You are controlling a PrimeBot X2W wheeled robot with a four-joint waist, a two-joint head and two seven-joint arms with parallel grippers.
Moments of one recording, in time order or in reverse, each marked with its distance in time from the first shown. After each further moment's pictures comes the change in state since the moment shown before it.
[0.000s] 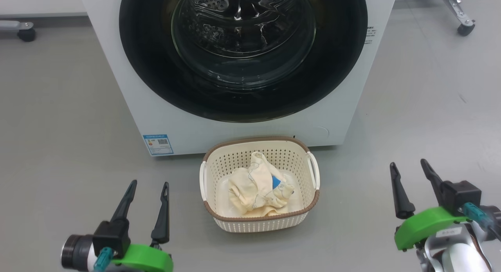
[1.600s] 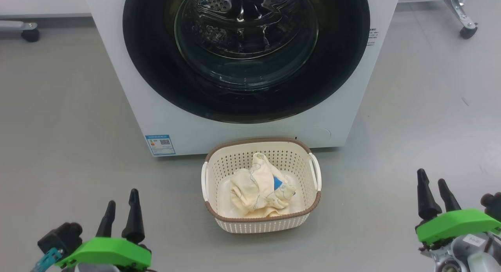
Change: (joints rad) left arm 0.025 -0.019 0.096 -0.007 -0.570 0.001 0.140; right arm 0.006 0.000 -0.068 0.069 0.591 0.000 0.079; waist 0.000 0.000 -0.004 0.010
